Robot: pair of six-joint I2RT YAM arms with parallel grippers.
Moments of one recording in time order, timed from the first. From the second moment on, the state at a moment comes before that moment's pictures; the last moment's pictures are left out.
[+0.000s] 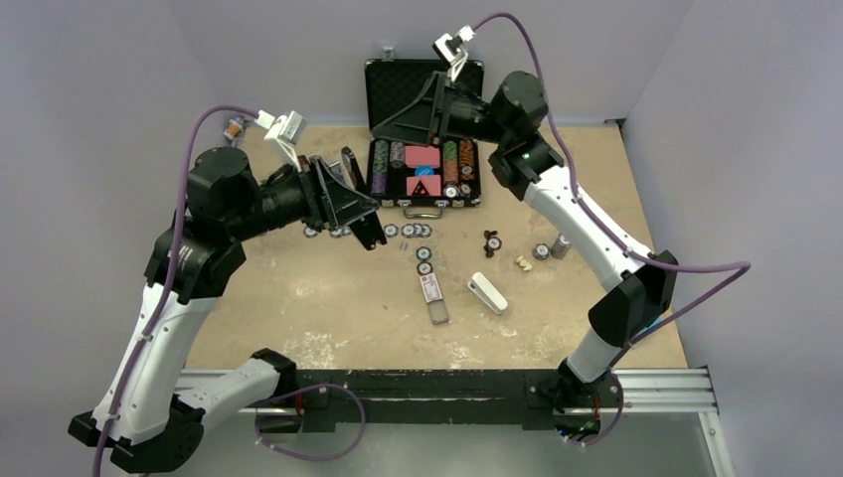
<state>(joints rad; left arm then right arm) -0.45 0.99 1.49 -0.69 0.51 -0.62 0.60 1.68 1.75 0.30 -0.88 1.09</state>
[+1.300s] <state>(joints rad) -0.35 1.03 0.95 -1.01 0.08 -0.65 0.48 1.35 1.38 -0.20 -0.67 0.67</state>
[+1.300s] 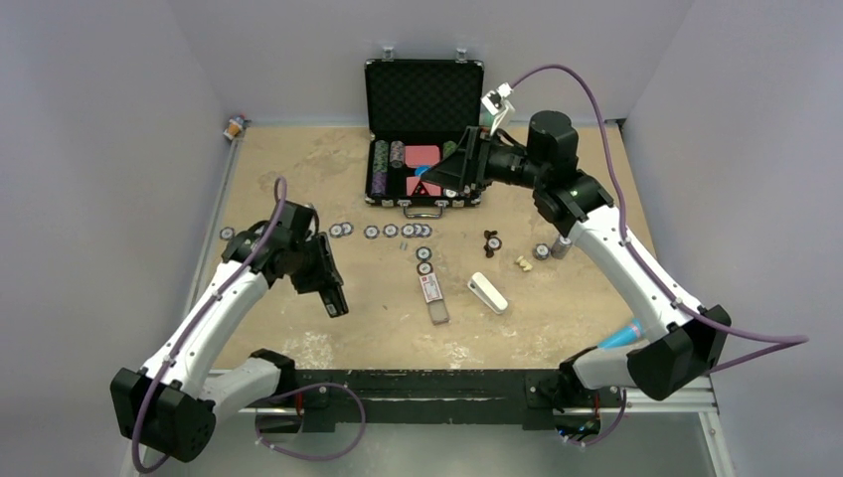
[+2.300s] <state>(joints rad) 0.13 1.58 1.07 -0.86 0.13 -0.70 0.42 1.31 1.39 -0.31 -0.57 0.62</state>
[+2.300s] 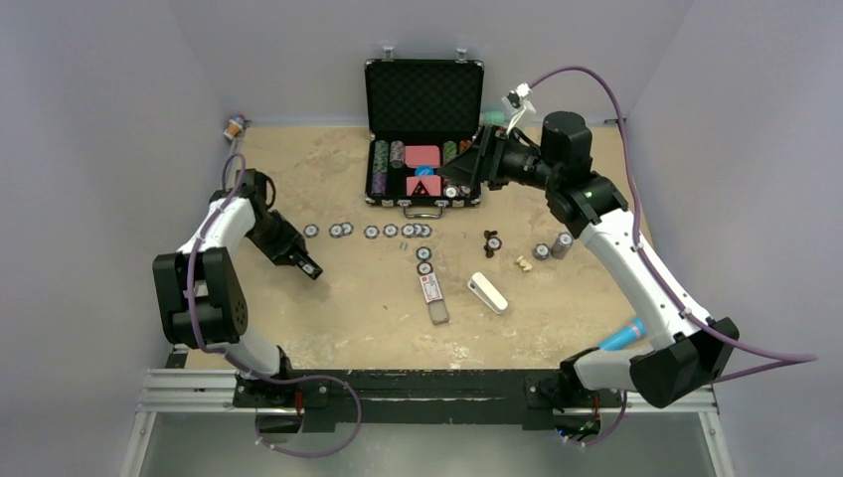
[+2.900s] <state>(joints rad) 0.17 1.74 1.11 -0.86 0.14 -0.66 0.36 1.31 1.36 -0.31 -0.56 0.61</state>
